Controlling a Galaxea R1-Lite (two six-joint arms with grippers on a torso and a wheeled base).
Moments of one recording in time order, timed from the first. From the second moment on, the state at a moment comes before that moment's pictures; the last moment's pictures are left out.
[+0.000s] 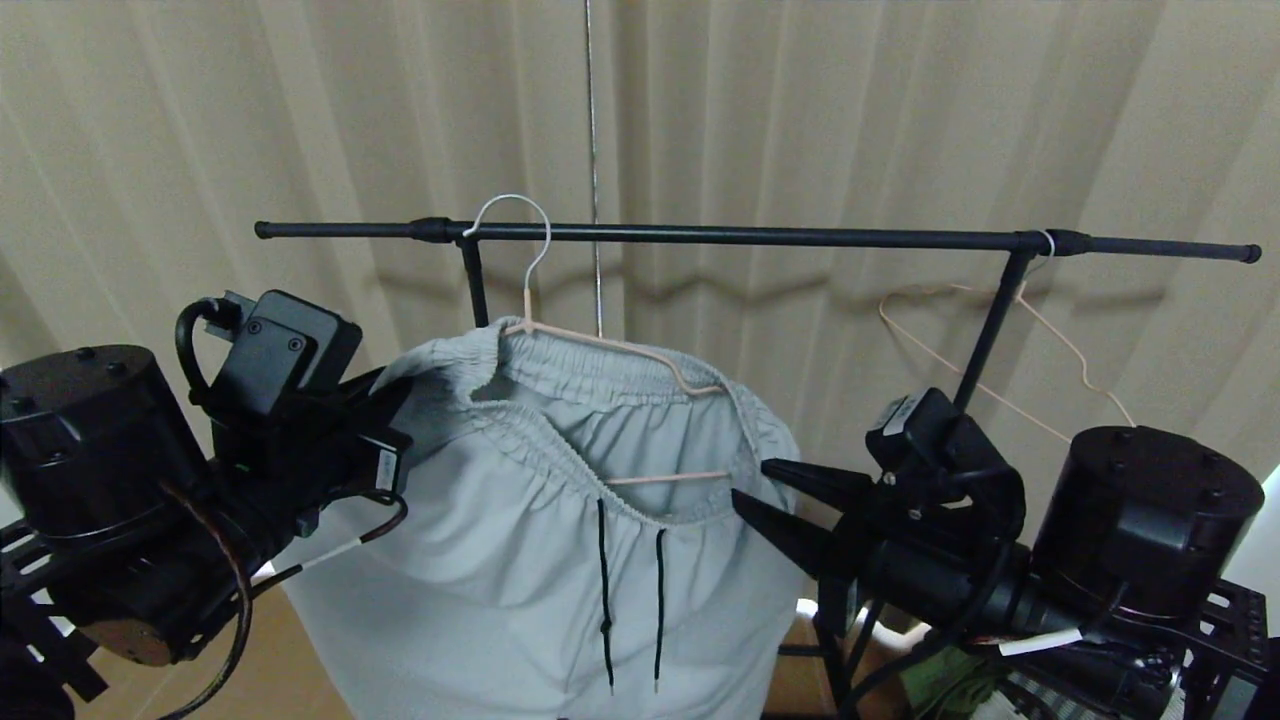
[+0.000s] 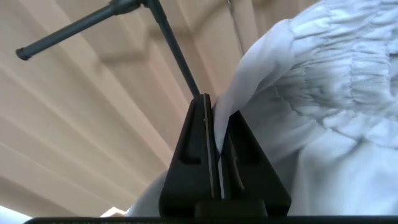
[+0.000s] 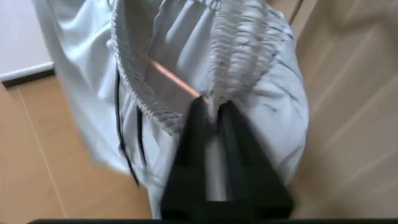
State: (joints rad) left arm -0.43 1.51 -0.47 -0.99 0.28 0.37; right arm 0.74 1.68 -0.46 -1.07 0.03 -0.08
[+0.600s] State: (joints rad) left arm -0.51 1.52 -0.37 -1.15 0.28 0.38; right arm 0.73 1.65 -0.52 -1.06 0.03 -0.23
